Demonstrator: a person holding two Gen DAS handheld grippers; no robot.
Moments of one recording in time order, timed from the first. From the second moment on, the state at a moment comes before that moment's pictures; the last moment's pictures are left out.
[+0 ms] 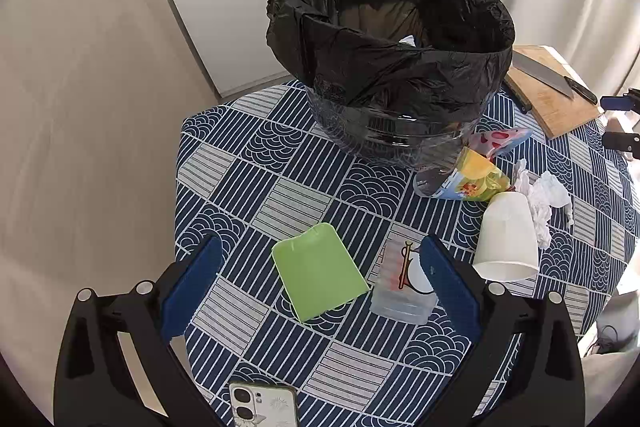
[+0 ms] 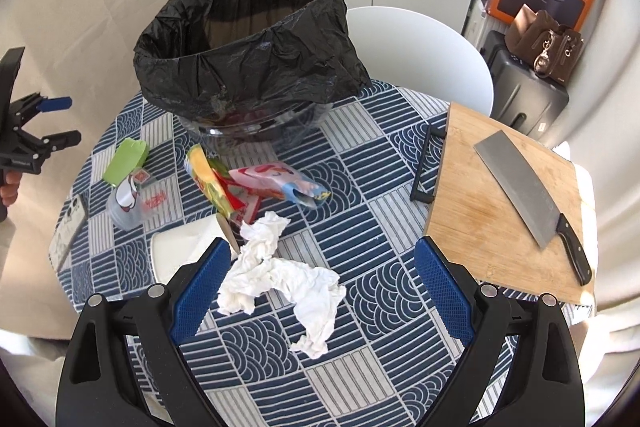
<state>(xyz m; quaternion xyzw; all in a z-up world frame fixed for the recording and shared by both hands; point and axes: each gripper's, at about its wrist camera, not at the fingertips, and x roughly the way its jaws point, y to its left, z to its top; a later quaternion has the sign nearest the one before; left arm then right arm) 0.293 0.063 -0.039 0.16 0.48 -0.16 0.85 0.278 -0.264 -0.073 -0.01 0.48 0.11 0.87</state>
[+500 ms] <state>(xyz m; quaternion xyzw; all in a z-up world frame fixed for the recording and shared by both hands) 0.310 0.074 -0.084 0.16 0.53 -0.16 0.82 0.285 -0.253 -0.115 0.01 0.53 0.11 0.84</state>
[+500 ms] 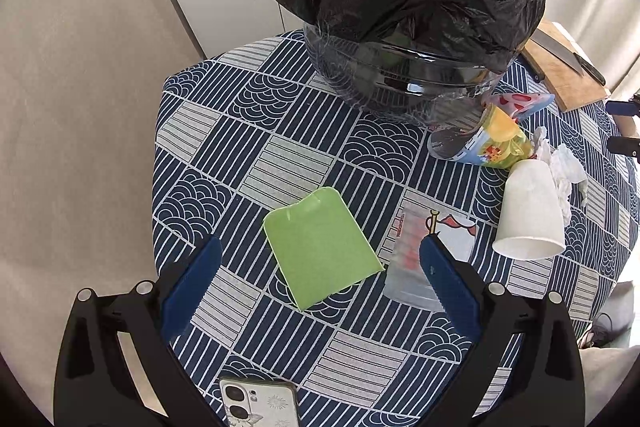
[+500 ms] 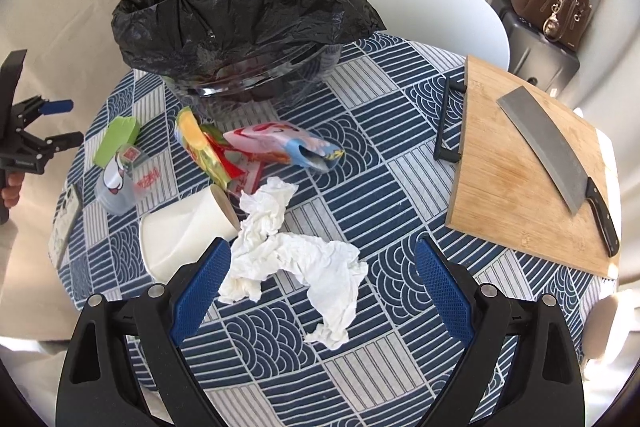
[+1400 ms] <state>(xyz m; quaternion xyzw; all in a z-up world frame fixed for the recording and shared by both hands) 0.363 0.066 -0.159 0.16 0.61 -0.19 0.76 0.310 -0.230 -0.180 0.07 0.59 0.08 0.80</state>
